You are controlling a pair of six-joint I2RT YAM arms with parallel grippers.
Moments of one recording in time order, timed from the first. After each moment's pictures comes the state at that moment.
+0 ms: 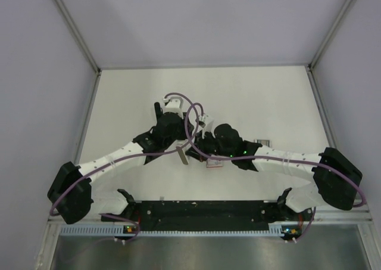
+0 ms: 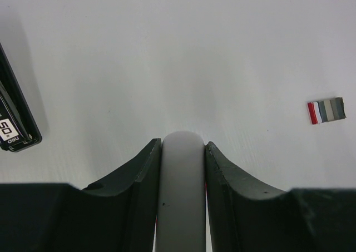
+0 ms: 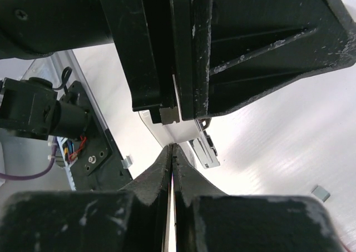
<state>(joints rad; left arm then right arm) -0.76 1.26 0.80 -0.01 -0.26 -0.53 0.98 1.38 0.75 0.26 -0.21 0.49</state>
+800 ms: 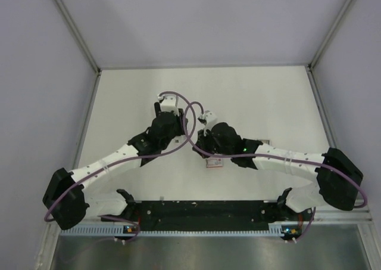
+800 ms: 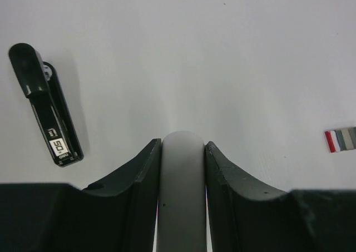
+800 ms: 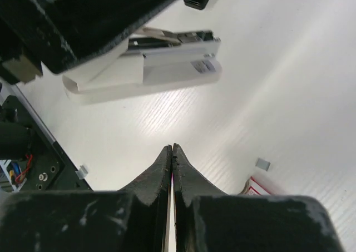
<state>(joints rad) -0.76 1.19 0.80 0.00 -0.36 -0.45 0.99 1.38 0.81 0.08 -0.01 0.45</state>
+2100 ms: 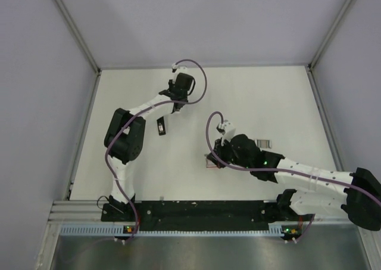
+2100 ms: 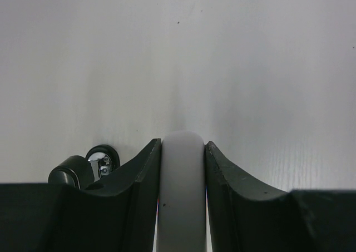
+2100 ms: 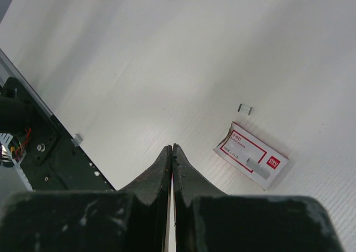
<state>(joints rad) -0.51 2.02 1.52 -0.16 -0.53 -0.27 0.99 1.08 0.58 0.02 0.04 0.49</state>
